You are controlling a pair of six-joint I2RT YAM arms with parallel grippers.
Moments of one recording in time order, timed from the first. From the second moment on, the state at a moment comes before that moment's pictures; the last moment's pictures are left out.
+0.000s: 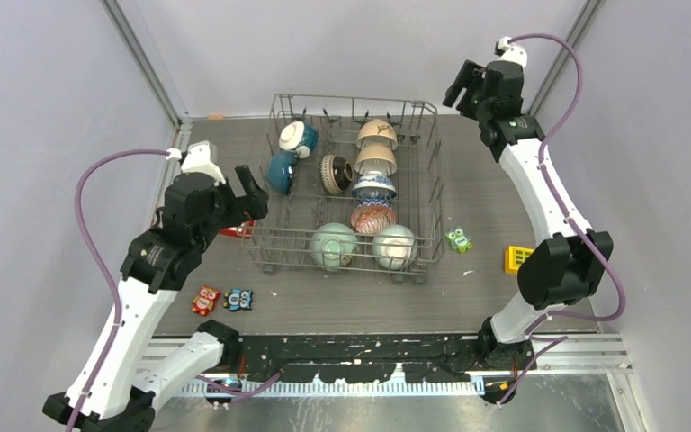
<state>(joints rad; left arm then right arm) -0.42 0.86 1.21 -0.81 -0.25 -0.47 0.15 1.62 1.66 -0.30 0.18 0.35</state>
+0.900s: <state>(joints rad) -0.42 0.84 1.12 -0.82 -0.25 -0.50 0.58 2.01 1.97 -0.36 -0.26 0.89</state>
